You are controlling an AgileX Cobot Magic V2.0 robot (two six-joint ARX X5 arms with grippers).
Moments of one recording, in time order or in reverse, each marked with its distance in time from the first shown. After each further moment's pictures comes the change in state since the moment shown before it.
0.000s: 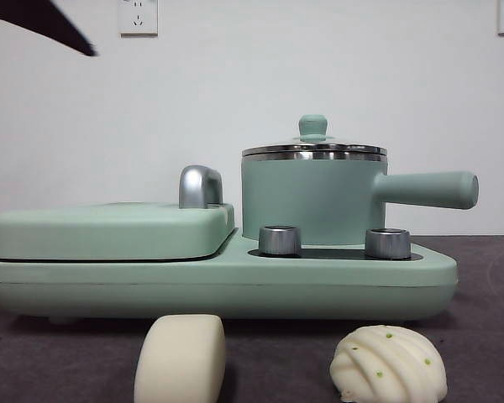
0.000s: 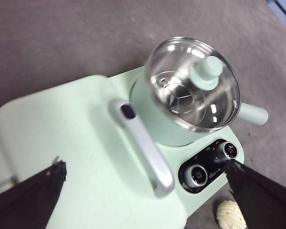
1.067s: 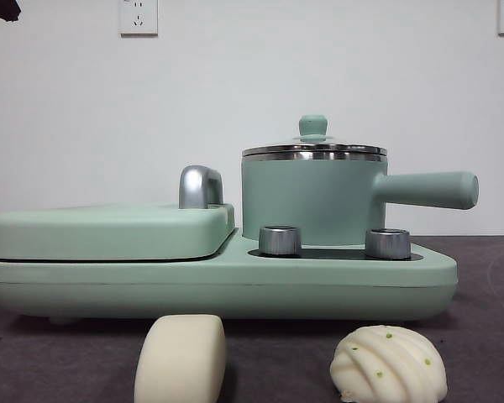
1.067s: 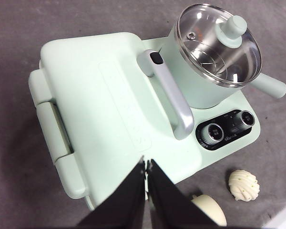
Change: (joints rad) left arm 0.143 -0.393 -0.323 -0.048 0.000 0.000; right arm 0.000 0.002 0.000 -0.021 0.019 0.010
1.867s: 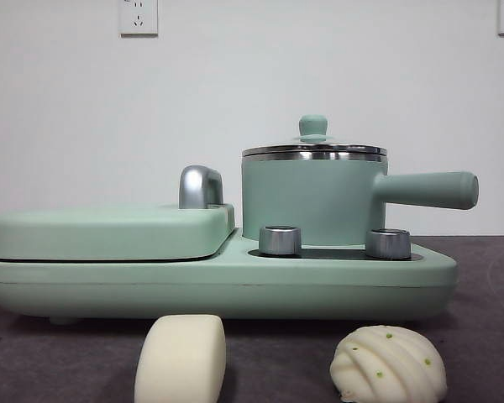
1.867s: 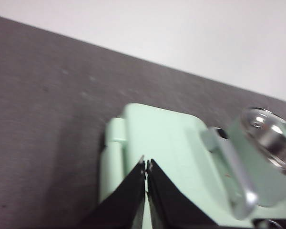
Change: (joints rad) left arm 0.050 -0.504 -0.595 0.569 -0.251 -0.340; right arm 0.000 -0.430 -0.474 0.563 0.171 0.438
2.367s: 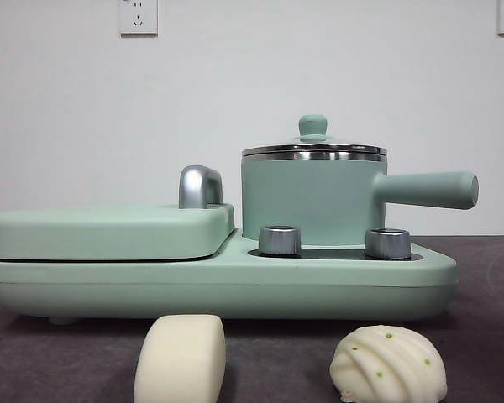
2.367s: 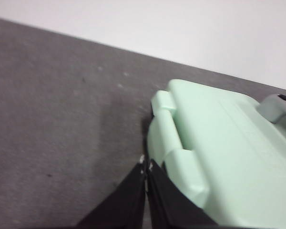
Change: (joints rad) left arm 0.027 -0.421 -0.472 0.166 -0.098 0.068; right arm 0.000 -0.262 -0.541 0.362 0.088 -0.132
